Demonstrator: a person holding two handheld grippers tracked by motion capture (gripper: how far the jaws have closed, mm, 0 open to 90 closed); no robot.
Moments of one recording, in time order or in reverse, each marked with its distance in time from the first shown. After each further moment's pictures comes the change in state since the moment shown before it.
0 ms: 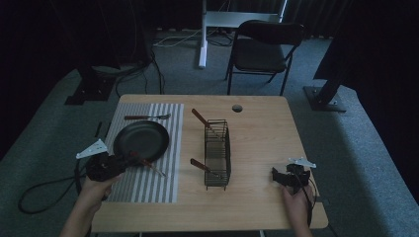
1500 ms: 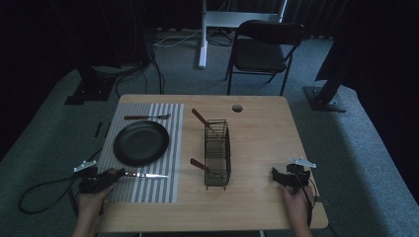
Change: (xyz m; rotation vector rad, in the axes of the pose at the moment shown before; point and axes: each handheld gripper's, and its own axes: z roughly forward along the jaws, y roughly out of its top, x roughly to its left) left arm 0.065 -0.094 0.007 0.050 0.382 -0.373; right arm 0.000 0.000 0.000 0.001 -0.001 0.001
